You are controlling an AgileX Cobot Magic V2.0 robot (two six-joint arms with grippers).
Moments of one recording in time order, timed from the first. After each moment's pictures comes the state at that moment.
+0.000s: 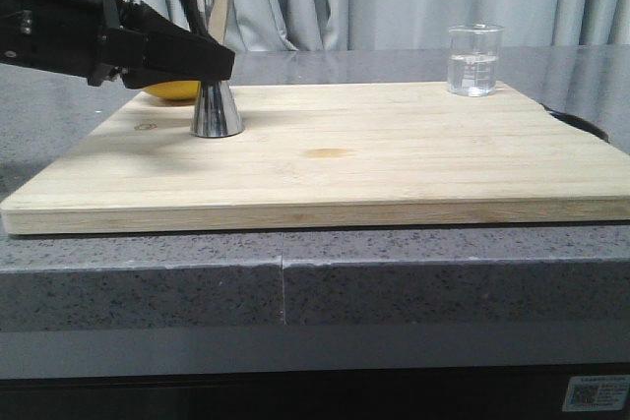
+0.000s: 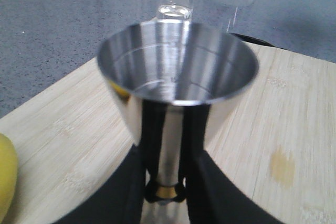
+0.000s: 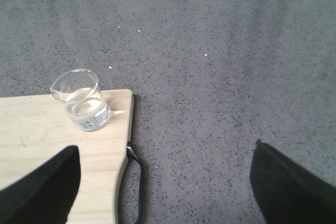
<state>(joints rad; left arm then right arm) -0.19 1.75 -0.95 -1.77 0.99 2.21 -0.02 1.03 -0.81 0.10 0.27 -0.04</state>
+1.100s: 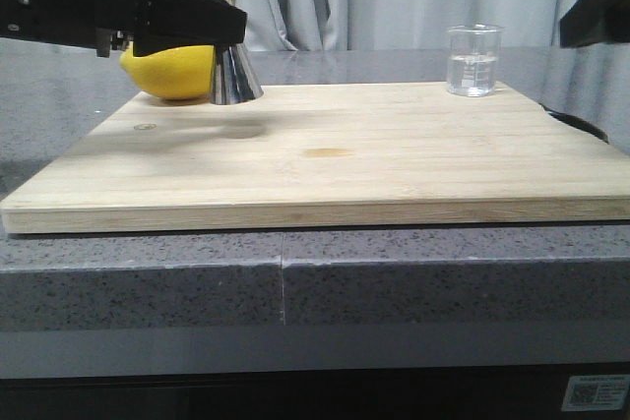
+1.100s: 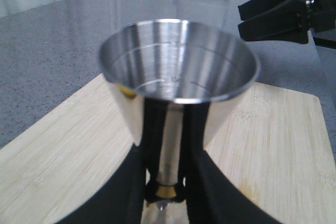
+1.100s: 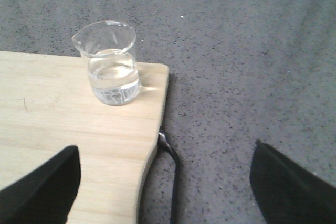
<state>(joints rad) -0.20 1.75 -0.98 -1.77 1.11 2.21 0.13 1.25 -0.60 0.09 -0.22 -0.10</state>
